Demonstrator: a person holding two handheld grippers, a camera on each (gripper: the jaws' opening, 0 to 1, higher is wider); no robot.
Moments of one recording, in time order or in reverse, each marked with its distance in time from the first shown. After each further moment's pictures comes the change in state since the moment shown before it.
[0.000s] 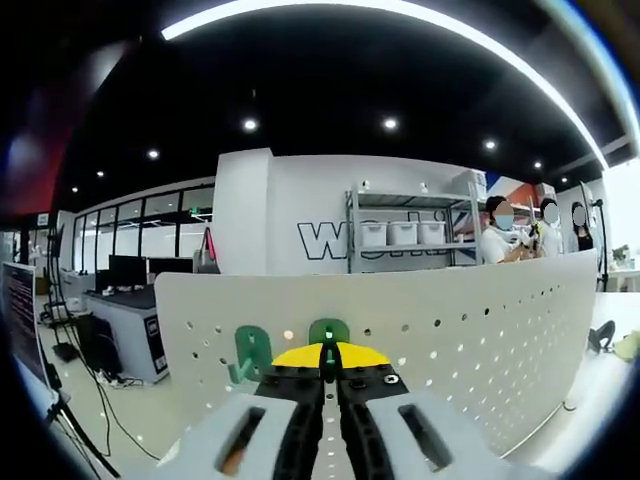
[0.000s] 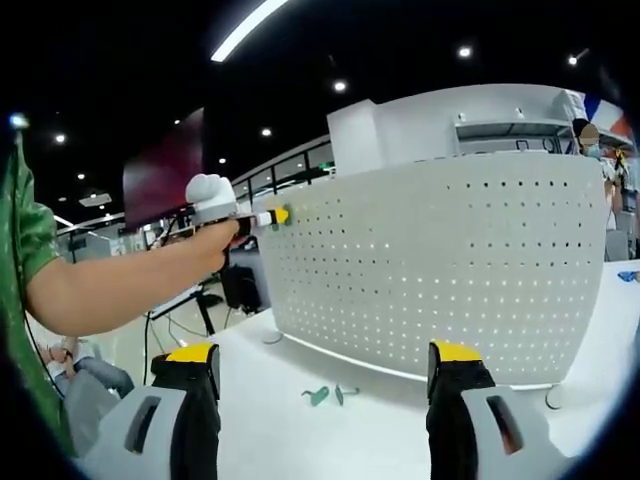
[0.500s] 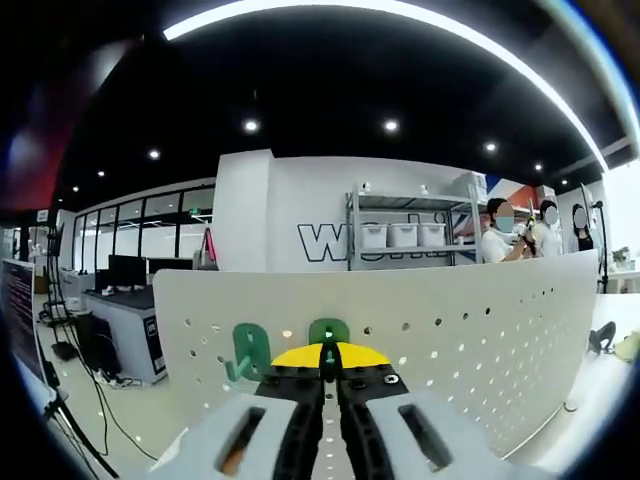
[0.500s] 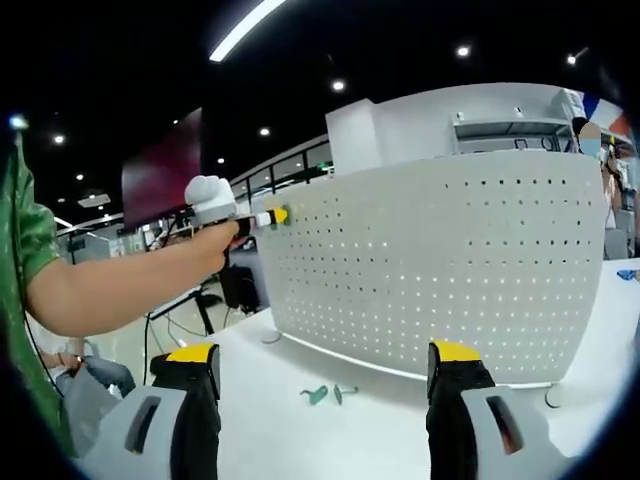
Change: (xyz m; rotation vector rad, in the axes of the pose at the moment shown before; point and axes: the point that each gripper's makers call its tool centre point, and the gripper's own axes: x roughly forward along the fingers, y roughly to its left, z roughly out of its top) left arm 0.001 -0.001 -0.002 -0.004 -0.011 0.001; right arm 0.000 -0.002 -0.002 0.002 0.004 -0.004
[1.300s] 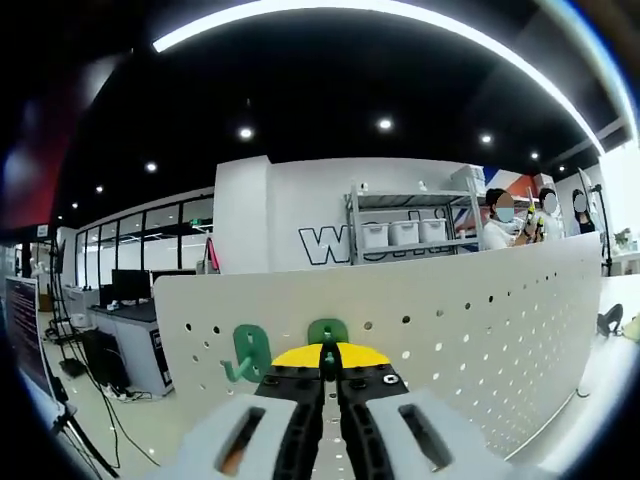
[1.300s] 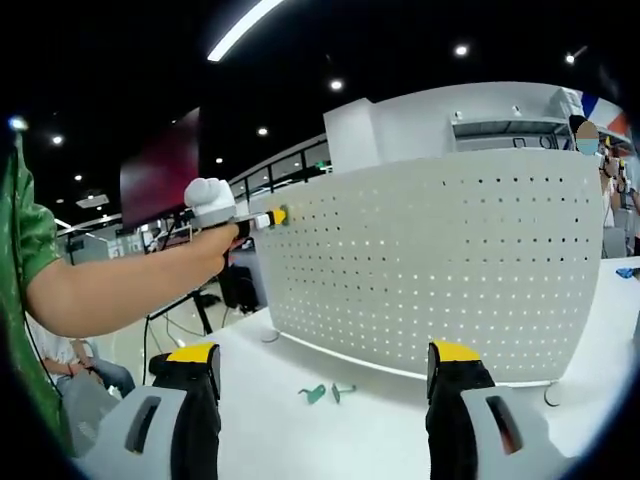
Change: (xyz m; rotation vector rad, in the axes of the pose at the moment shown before) left arm 0.004 0.002 -0.003 0.075 -0.017 0.011; right arm -0.001 -0.004 -0.001 0.005 0.000 -0.009
